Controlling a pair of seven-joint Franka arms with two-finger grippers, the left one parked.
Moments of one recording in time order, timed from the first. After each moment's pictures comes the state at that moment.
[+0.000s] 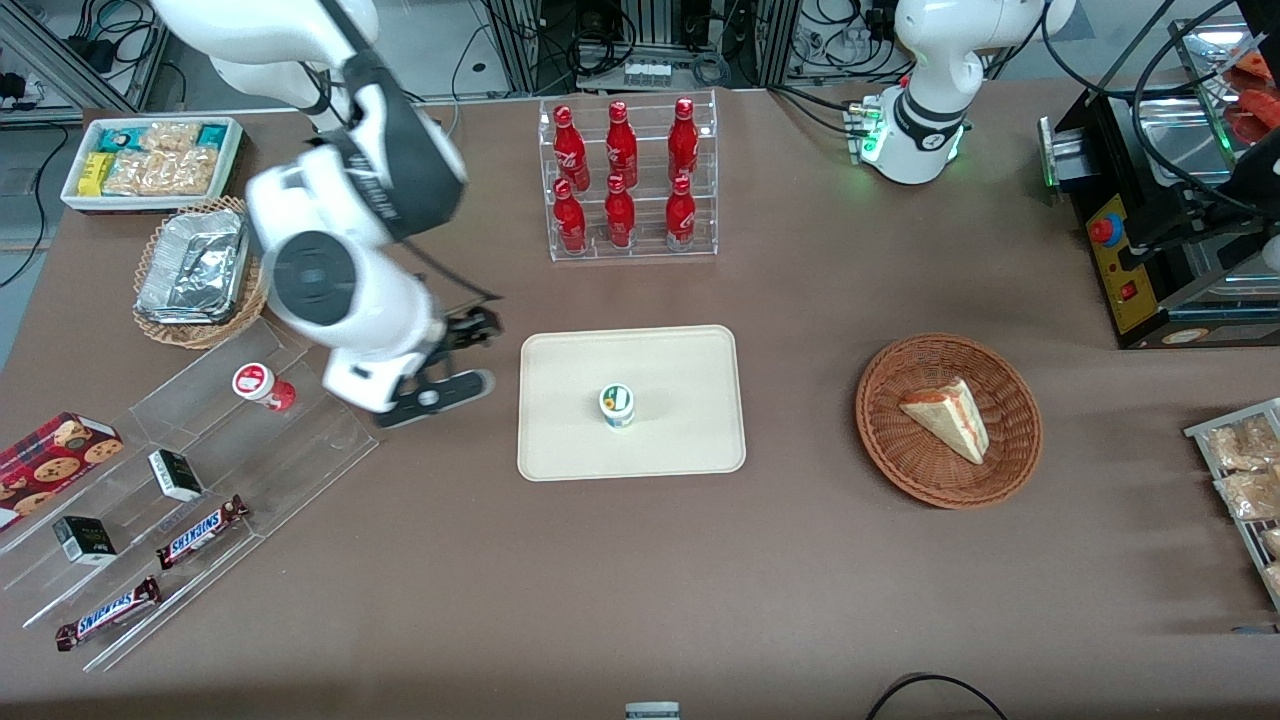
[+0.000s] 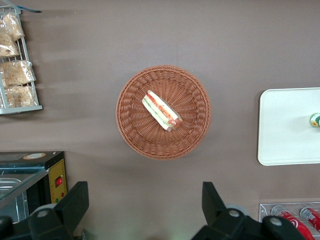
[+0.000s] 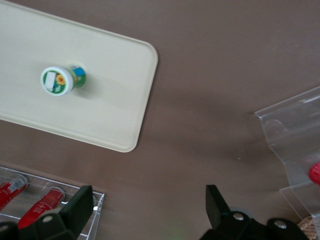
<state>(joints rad) 0.44 0.30 -0.06 -1.50 0.10 1.60 0.10</state>
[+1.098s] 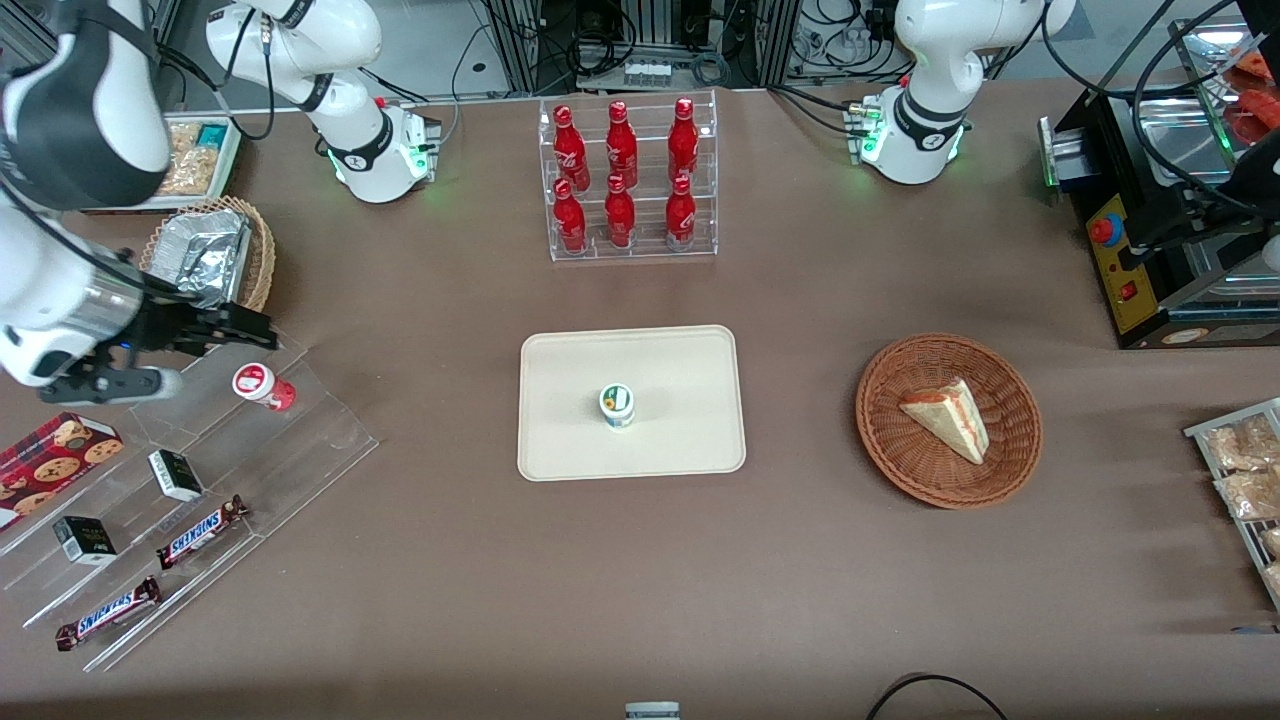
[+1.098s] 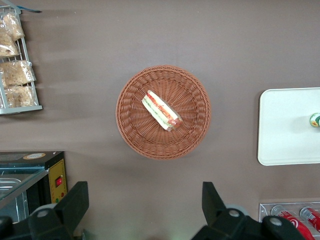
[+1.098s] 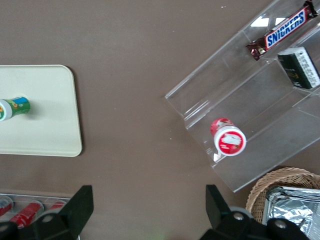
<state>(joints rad) 0.05 0.03 -0.06 -1.71 0.10 1.61 -0.03</state>
